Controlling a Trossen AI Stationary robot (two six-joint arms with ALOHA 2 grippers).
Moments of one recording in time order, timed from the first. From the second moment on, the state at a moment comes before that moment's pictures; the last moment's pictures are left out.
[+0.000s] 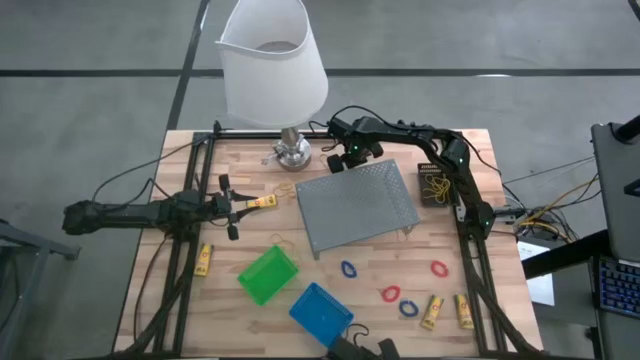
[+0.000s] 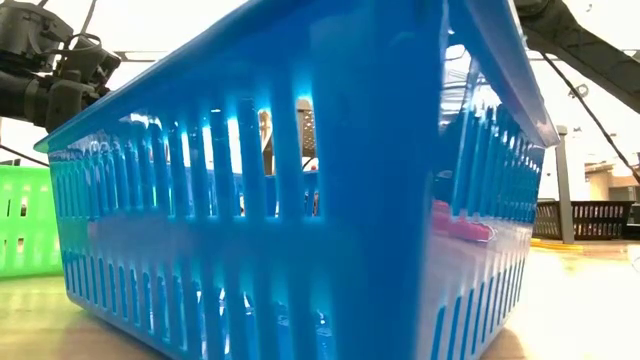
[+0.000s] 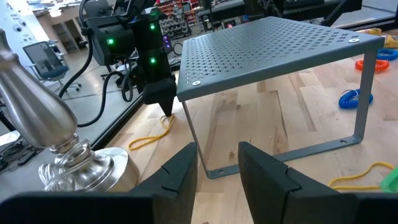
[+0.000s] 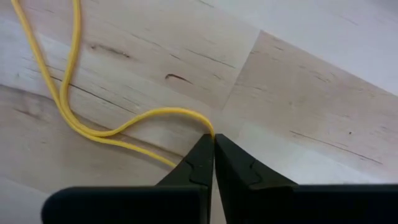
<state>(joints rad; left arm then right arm) 0.06 0.23 0.00 0.04 -0.19 0.24 -0.56 2.23 1.69 -0.90 0.03 0.63</state>
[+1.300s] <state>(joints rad) 0.06 0.23 0.00 0.04 -0.19 0.24 -0.55 2.20 1.74 -0.95 0.14 0.61</state>
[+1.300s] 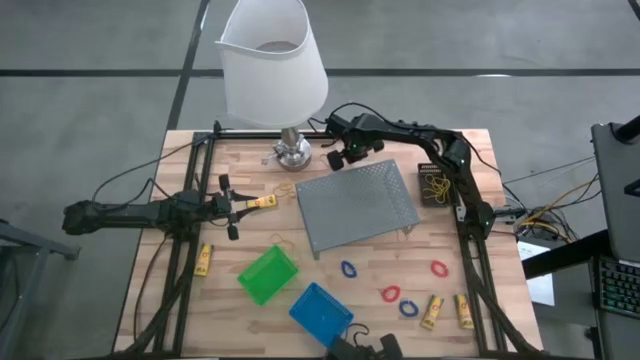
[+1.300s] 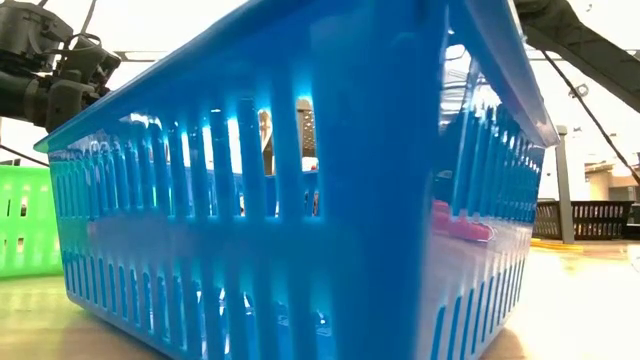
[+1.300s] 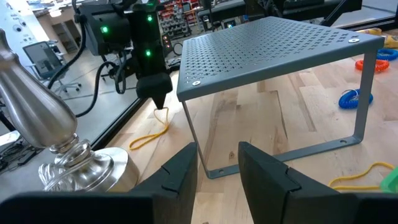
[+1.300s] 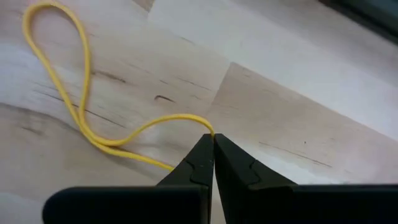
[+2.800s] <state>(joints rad) 0.06 0.23 0.00 0.04 -0.19 0.24 -0.55 1.58 1.74 -1.56 0.61 0.86</state>
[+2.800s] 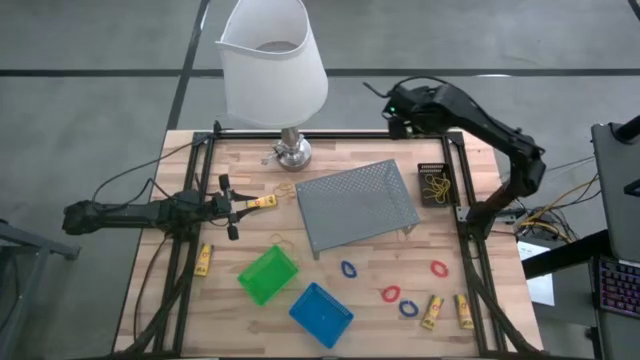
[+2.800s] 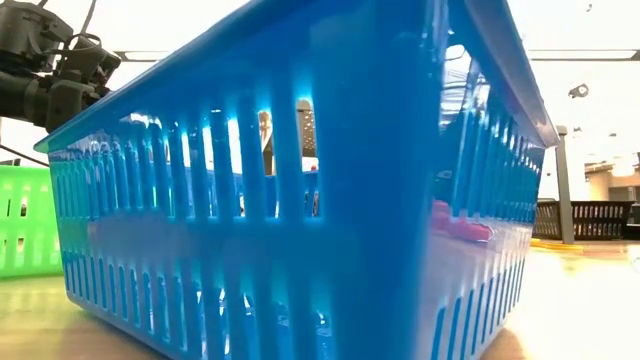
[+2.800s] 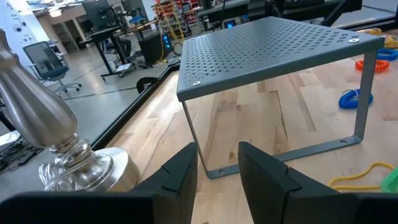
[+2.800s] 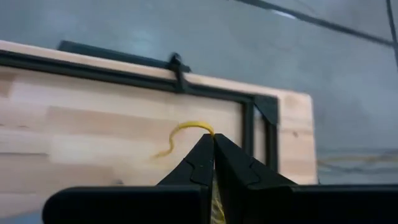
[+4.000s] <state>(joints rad) 0.06 0.23 0.00 0.04 -0.19 0.24 -0.55 1.07 1.03 -1.56 0.52 1.28</state>
